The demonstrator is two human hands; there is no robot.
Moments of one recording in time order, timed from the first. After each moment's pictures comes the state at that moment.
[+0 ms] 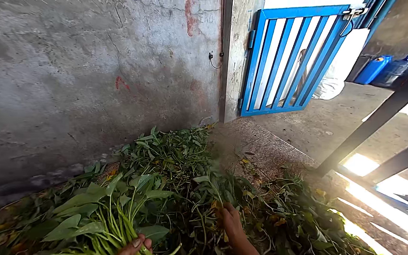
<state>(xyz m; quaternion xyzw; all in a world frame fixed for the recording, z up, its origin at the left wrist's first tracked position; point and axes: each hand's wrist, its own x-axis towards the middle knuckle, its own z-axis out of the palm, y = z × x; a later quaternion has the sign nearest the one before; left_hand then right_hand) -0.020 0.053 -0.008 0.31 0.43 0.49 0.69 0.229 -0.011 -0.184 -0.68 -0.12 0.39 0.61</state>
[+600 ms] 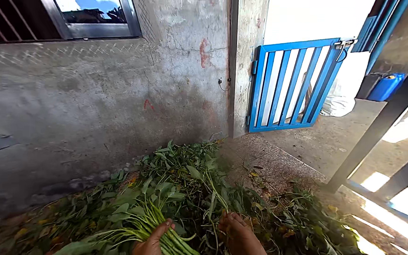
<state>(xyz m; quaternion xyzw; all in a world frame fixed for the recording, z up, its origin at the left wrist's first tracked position) -0.011 0.046 -0.019 0.27 0.48 0.55 0.63 0.178 -0.063 -0.093 -0.37 -0.07 0.53 0.76</state>
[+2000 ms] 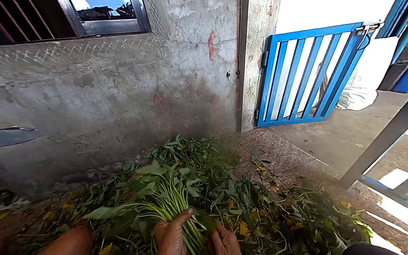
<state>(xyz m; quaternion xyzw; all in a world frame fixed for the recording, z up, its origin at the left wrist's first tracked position) 0.005 0.026 -0.011 0.34 0.48 0.55 0.60 0.102 -0.069 -0.083 -0.64 -0.44 0.31 0.55</state>
